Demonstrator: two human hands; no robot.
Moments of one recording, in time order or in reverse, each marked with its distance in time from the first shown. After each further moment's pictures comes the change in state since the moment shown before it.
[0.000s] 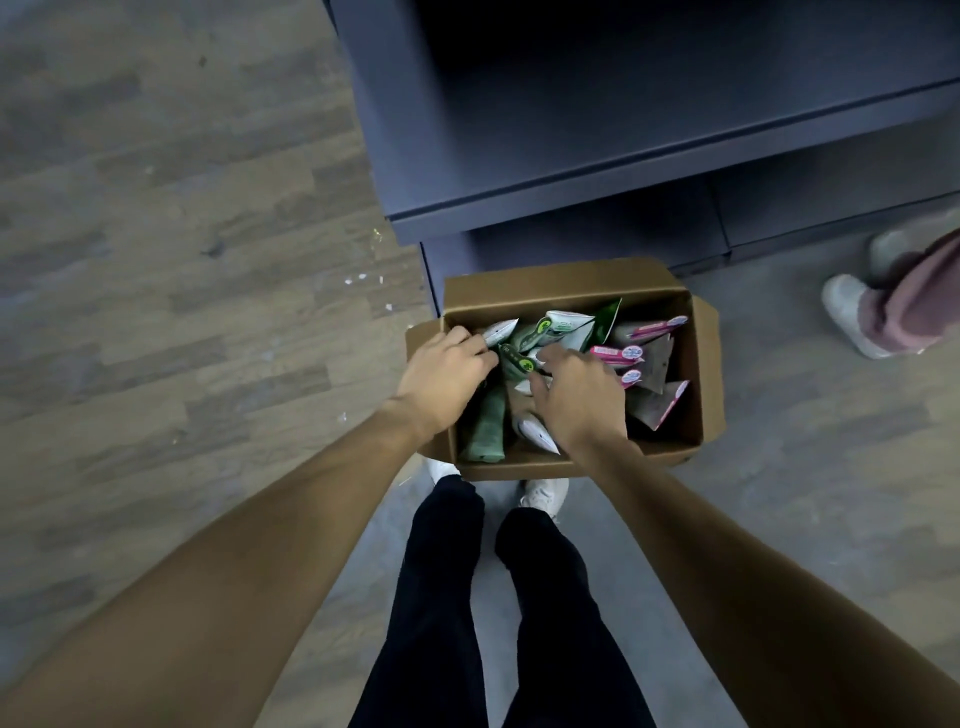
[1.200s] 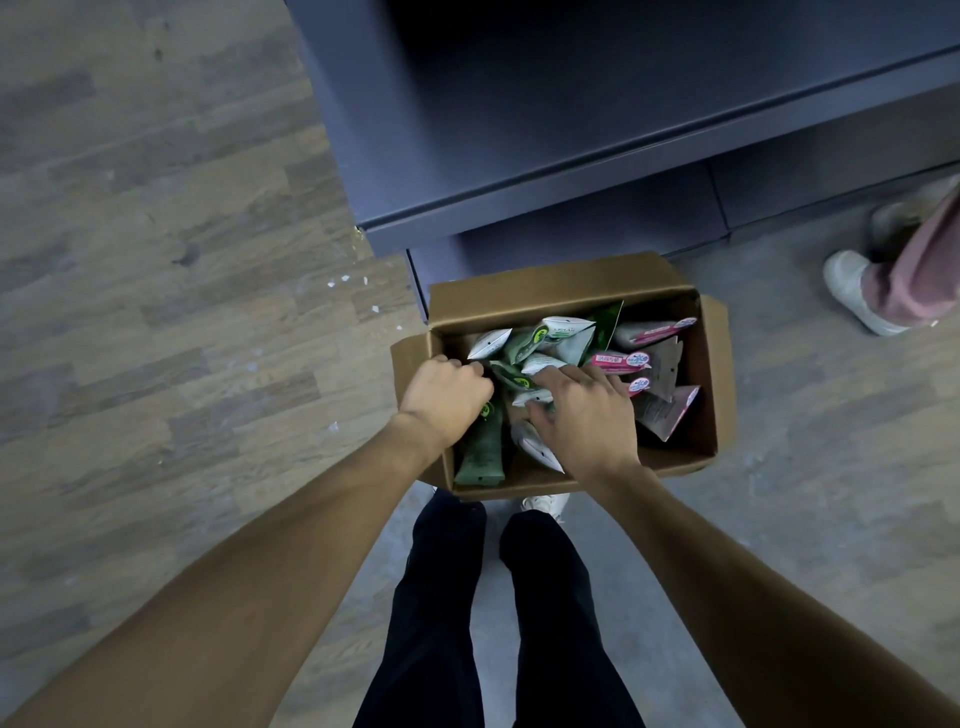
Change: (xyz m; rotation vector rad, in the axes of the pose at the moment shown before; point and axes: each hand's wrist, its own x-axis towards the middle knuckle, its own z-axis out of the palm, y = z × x) left_hand 0.029 0.008 0.006 0.248 -0.329 0.027; right_hand 0.006 0.020 0.030 -0.110 0.081 -0.102
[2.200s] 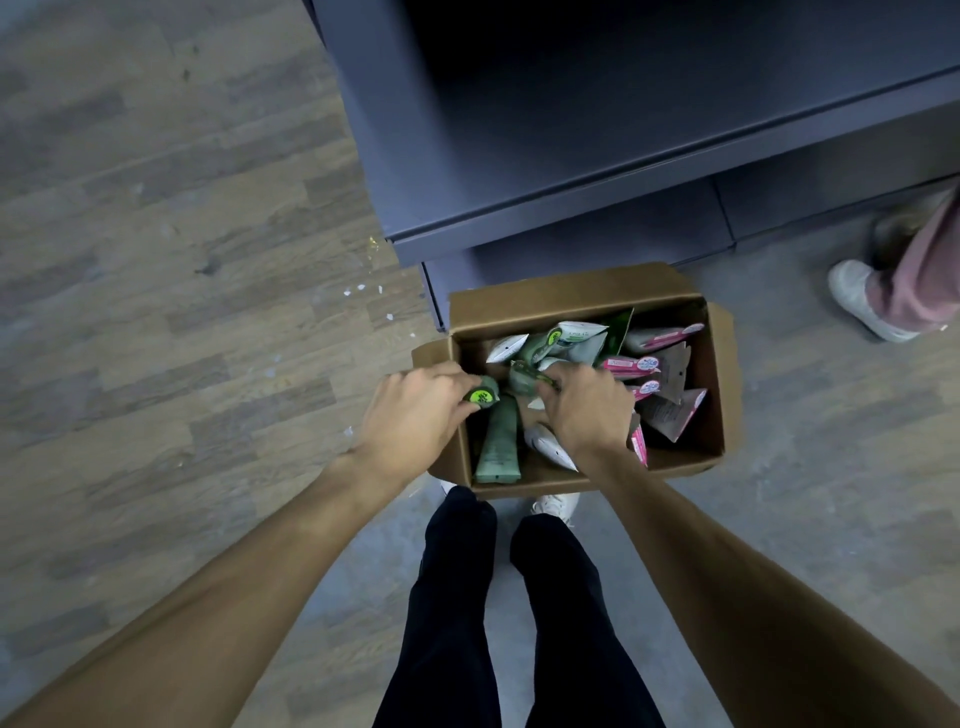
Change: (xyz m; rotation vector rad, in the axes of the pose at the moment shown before) left_hand -0.077 -0.027 -0.026 -0.478 0.358 -0.125; right_hand 0.013 -0.027 -0.026 0.119 -0.134 0.271
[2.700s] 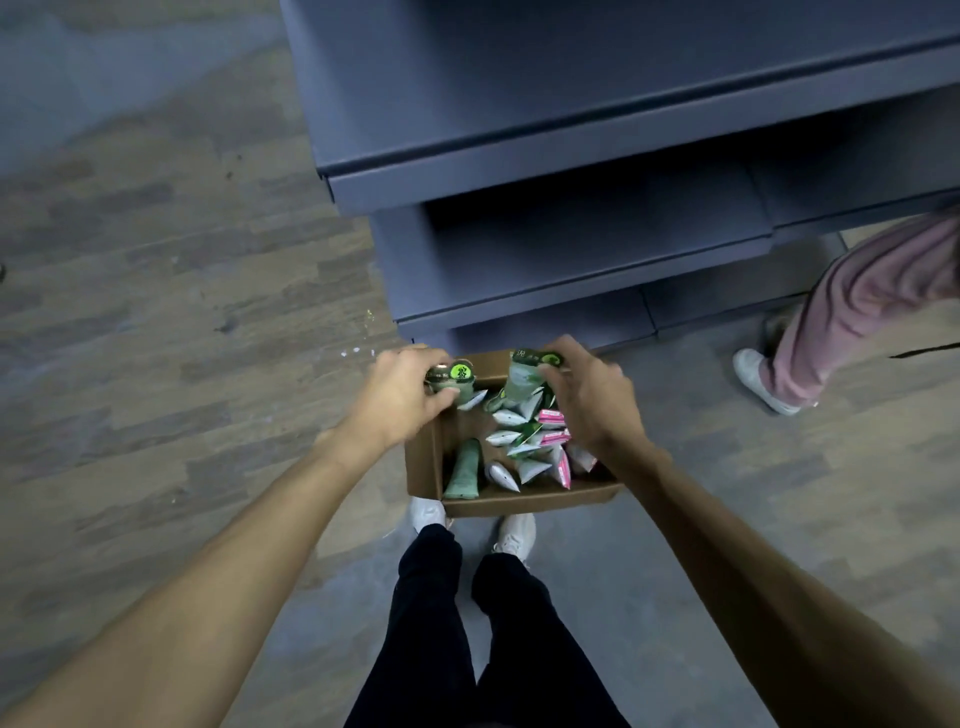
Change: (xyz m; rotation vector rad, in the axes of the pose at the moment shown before) left_hand -0.014 0.054 -0.142 -0.270 0.135 -0.159; right_hand -0.065 -0.009 -0.204 0.224 0.074 -0.225
